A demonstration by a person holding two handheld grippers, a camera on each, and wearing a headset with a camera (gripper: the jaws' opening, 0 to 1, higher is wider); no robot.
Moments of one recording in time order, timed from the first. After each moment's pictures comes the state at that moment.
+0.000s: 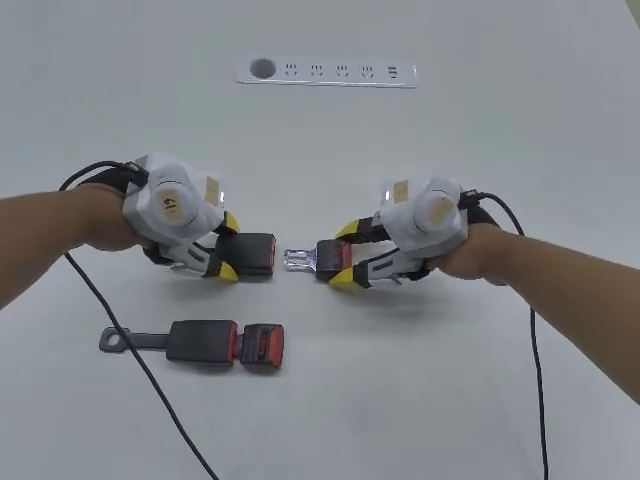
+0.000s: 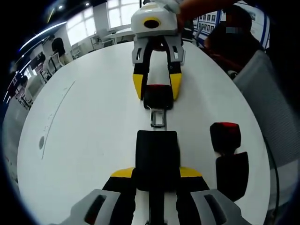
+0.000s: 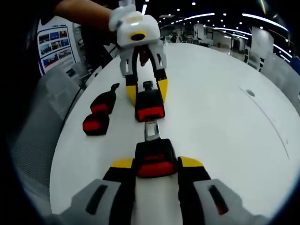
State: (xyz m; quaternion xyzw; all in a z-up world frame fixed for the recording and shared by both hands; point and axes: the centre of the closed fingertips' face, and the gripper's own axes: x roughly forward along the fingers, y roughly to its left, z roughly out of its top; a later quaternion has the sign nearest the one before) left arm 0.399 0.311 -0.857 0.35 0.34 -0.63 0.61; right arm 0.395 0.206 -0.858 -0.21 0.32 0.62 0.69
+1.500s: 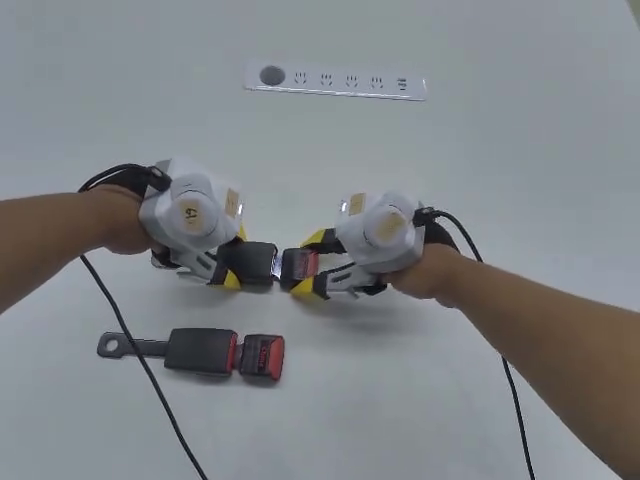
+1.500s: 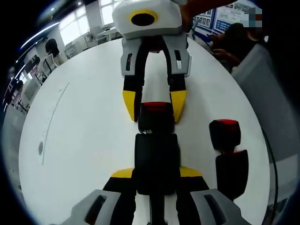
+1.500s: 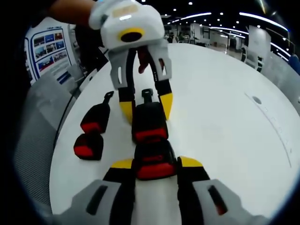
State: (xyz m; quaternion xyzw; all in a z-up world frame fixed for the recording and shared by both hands) left arm 0.398 0.309 -0.857 0.38 0.35 -0.63 0.59; right arm 0.399 0.257 -0.860 -0.21 0.33 0.60 0.70
